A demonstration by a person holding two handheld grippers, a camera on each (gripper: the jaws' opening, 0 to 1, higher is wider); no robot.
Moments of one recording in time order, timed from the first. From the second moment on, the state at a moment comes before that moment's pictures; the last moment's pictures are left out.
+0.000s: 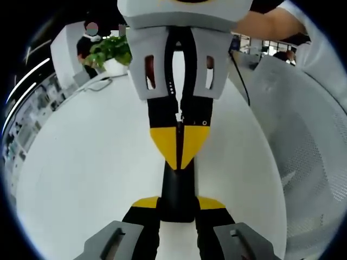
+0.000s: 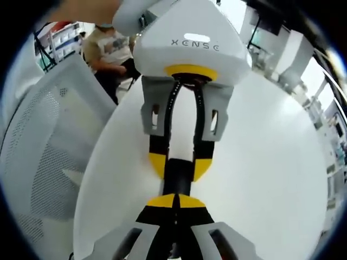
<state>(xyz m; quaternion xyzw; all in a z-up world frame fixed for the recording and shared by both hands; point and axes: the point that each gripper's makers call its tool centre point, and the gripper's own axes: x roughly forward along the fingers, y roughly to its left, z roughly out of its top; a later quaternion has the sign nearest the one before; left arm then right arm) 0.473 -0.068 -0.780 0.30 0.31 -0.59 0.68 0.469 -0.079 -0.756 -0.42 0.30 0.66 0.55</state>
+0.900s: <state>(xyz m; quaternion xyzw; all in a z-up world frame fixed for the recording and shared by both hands) 0.475 -0.067 -0.781 0.30 0.31 -0.59 0.68 0.471 -0.083 -0.750 -0.41 0.30 0.65 0.57</state>
